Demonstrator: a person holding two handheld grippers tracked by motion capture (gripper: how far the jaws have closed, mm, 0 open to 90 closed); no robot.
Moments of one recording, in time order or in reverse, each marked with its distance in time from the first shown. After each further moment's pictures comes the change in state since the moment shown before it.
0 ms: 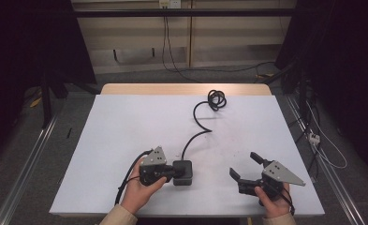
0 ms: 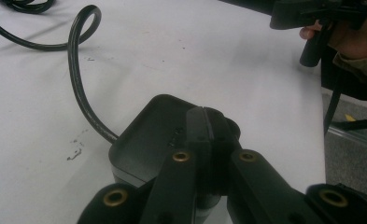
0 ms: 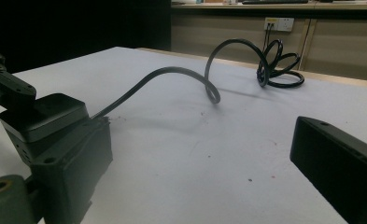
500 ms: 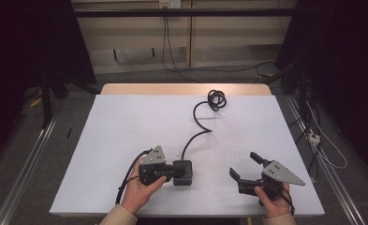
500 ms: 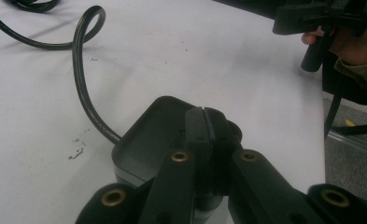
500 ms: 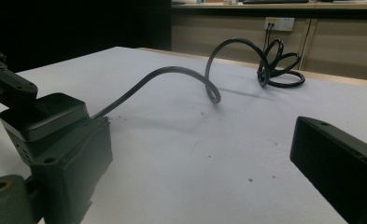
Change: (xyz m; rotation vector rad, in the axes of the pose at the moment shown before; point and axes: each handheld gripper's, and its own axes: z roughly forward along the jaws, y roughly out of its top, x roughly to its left) left arm 0.001 0.001 -0.001 -0.003 0.008 -0.024; right arm 0.000 0.000 0.001 0.000 0.002 0.000
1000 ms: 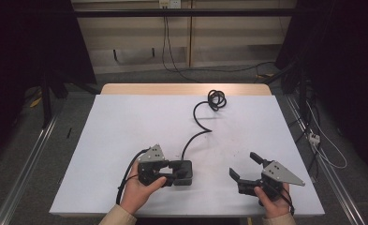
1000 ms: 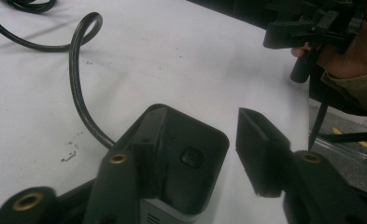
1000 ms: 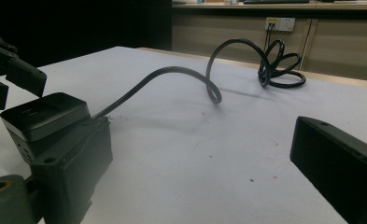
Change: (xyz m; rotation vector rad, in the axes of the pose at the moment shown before) left arm -0.002 0.006 -0.005 -0.009 -0.028 -0.038; right arm 0.001 0.000 0.000 0.001 0.001 -0.004
